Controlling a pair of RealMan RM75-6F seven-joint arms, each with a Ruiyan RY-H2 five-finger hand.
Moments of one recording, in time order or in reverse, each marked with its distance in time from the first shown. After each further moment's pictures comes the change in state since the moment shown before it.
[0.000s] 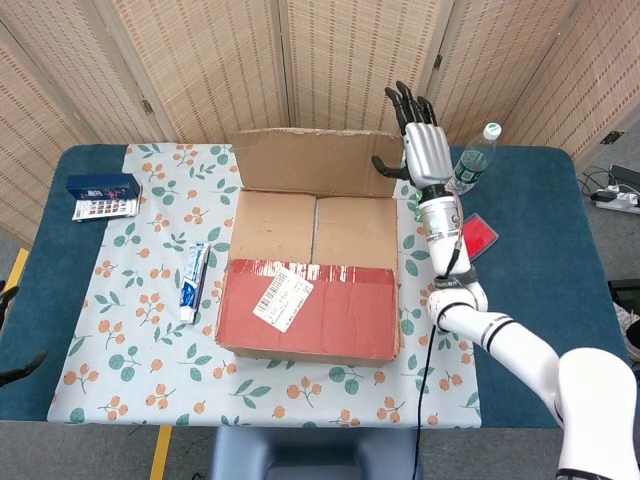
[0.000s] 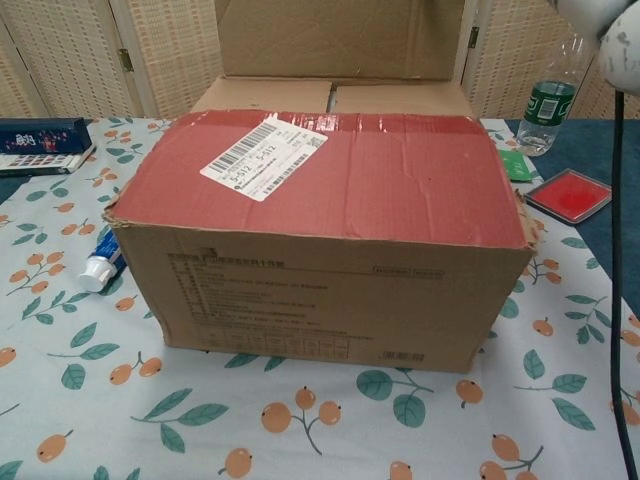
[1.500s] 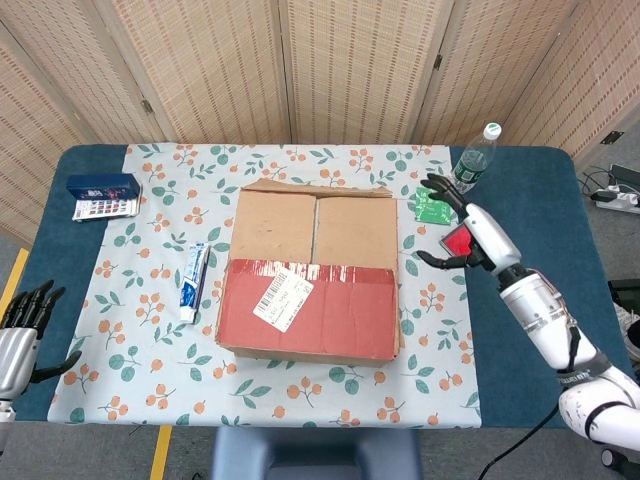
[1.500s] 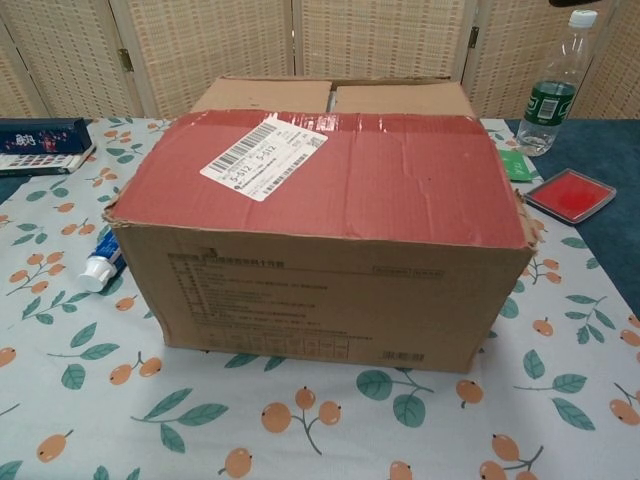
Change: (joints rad) left arm -0.049 -0.058 0.028 0.009 0.091 -0.026 0.076; right arm -0.486 0.694 -0.198 -0.965 -0.207 -0.062 0.572
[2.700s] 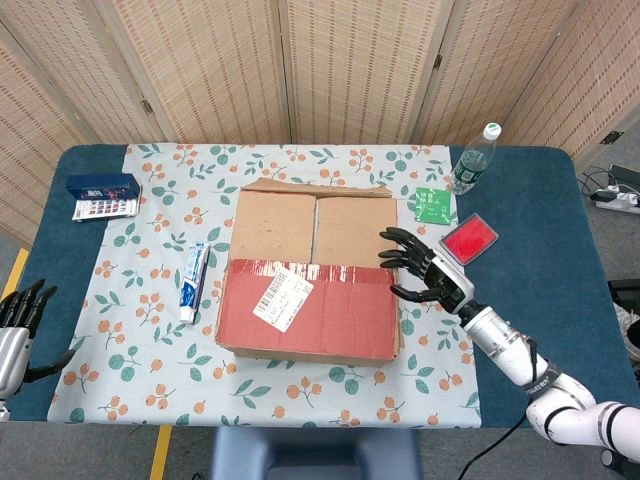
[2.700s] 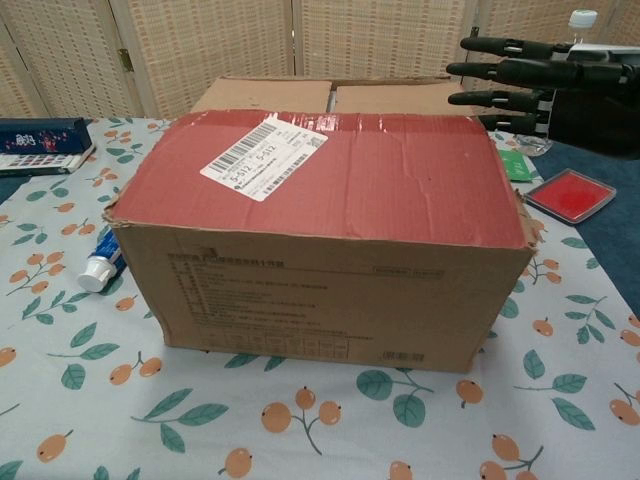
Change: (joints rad) left arm 0.003 0.002 -0.002 0.009 -0.021 0.010 0.000; right arm 0.076 -0.295 -0.257 0.310 -0.285 0.159 0.923
